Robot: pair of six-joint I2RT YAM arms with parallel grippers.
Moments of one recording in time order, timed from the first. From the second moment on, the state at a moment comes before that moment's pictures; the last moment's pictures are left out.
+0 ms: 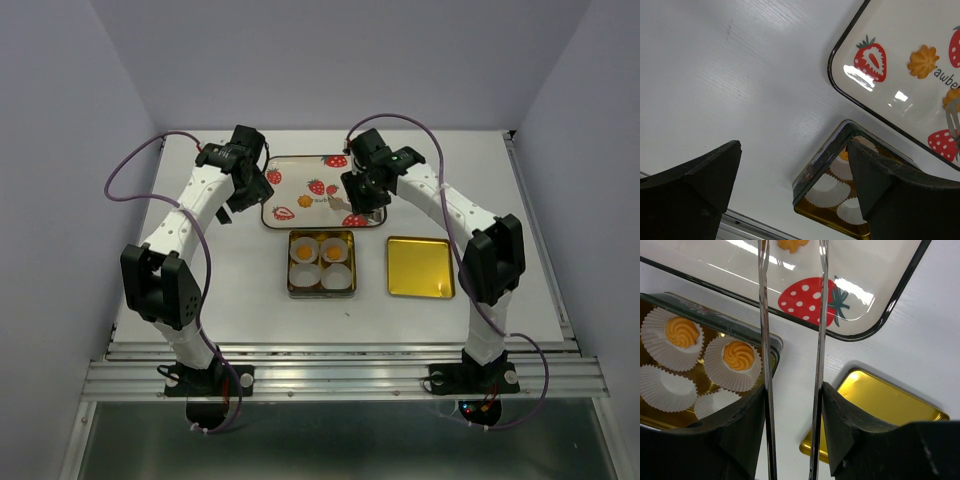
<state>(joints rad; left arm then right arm) -0.33 1.69 1.64 -1.14 -0.34 -0.87 0.57 1.94 1.82 -0.93 0.08 0.17</state>
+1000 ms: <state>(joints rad) -0.33 1.69 1.64 -1.14 -0.34 -0.87 0.57 1.99 1.83 -0.93 0.08 0.14</state>
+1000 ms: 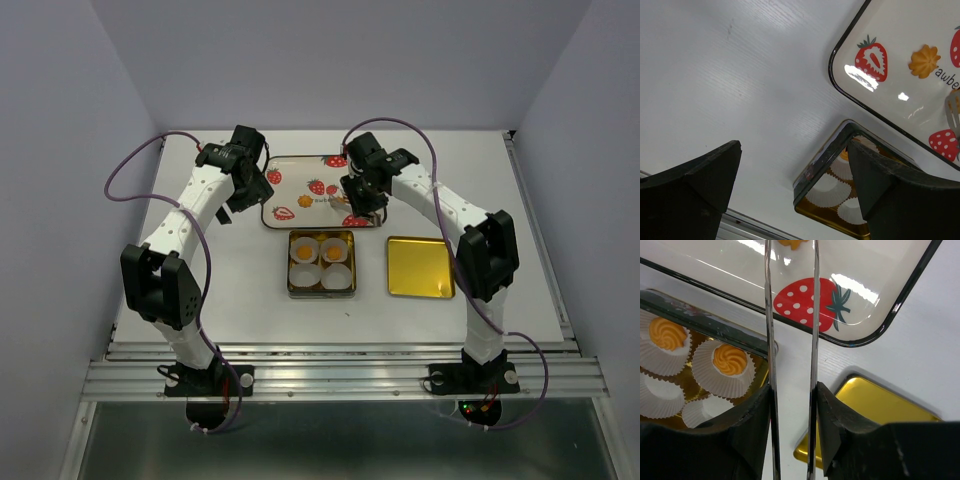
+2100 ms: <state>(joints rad) -0.33 1.74 1.67 -1.10 -0.34 -0.85 0.69 1.70 1.80 -1.08 -0.05 0.08</state>
